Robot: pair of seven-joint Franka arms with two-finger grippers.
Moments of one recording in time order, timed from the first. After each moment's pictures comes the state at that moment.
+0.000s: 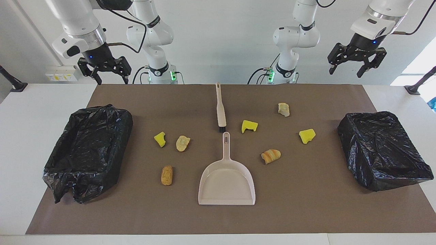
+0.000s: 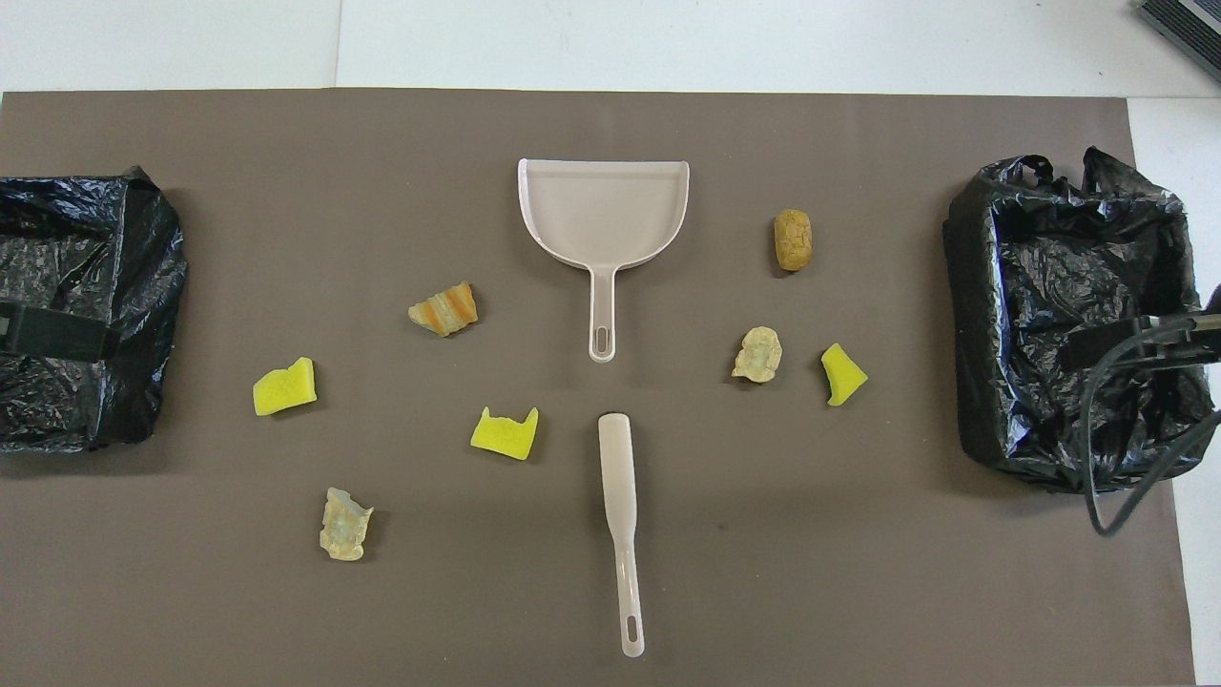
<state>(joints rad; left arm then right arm) -0.14 -0.06 0.01 -1.46 -0.02 1.44 0.09 0.02 -0.08 -0.03 -1.62 -0.01 1.51 -0.03</state>
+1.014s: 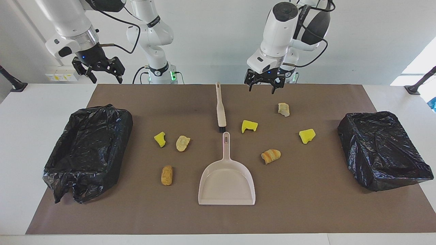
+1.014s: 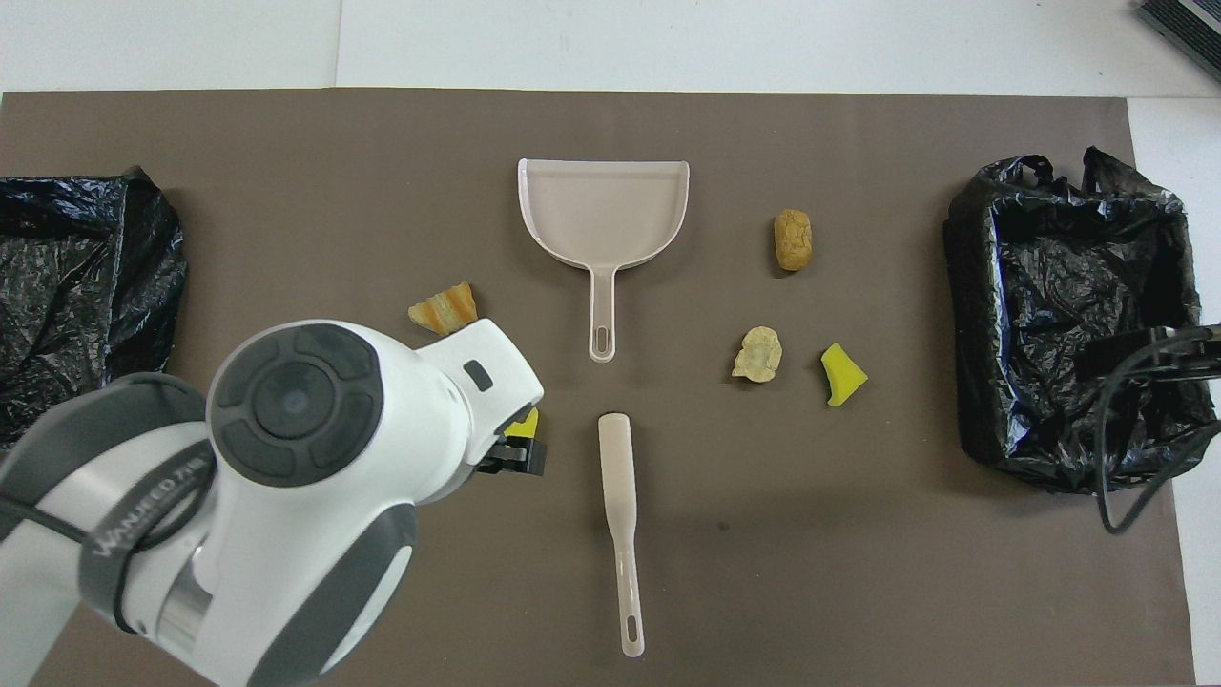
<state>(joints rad) -0.63 -0.09 -0.01 -1.92 -0.05 1.79 -0.42 0.02 -0.11 -0.06 -1.73 -0.01 1.60 -0.03</state>
